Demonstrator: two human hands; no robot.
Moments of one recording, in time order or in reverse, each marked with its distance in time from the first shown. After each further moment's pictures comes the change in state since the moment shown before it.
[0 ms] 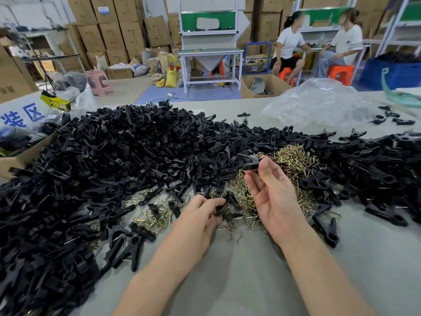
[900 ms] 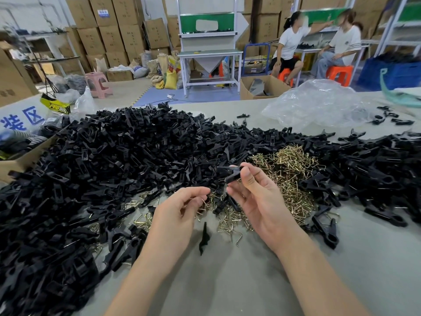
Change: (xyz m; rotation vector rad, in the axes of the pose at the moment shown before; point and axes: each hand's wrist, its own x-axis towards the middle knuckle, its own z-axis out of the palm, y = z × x) left_hand -0.002 -0.003 -0.019 -0.428 0.311 -0.105; right_hand -0.006 0.012 0.007 -0.133 -0.155 0.095
